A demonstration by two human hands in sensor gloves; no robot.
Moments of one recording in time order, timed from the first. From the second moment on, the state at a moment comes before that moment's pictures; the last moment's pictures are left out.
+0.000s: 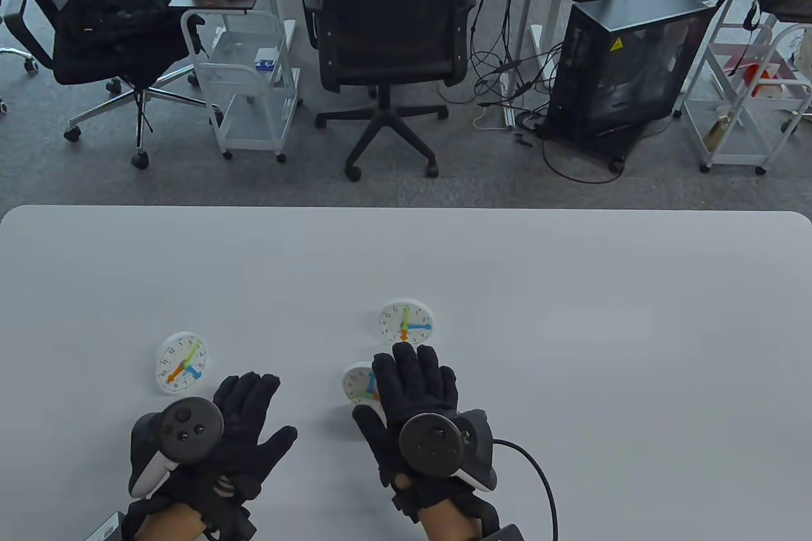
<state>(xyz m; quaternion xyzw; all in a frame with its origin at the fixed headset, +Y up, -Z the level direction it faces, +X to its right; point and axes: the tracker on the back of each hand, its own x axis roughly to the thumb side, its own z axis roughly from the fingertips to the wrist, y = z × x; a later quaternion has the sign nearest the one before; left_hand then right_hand) -0.271 -0.702 -0.279 -0.06 -0.14 0.34 0.93 0.017 -0.676 -0.279 0.22 -0.14 0.92 0.30</state>
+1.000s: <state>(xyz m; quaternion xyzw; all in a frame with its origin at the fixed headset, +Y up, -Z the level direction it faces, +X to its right) -0.327 -0.681 -0.292 0.02 -0.02 0.36 0.93 0.023 -0.674 -0.280 0.21 -0.14 0.91 0.31</state>
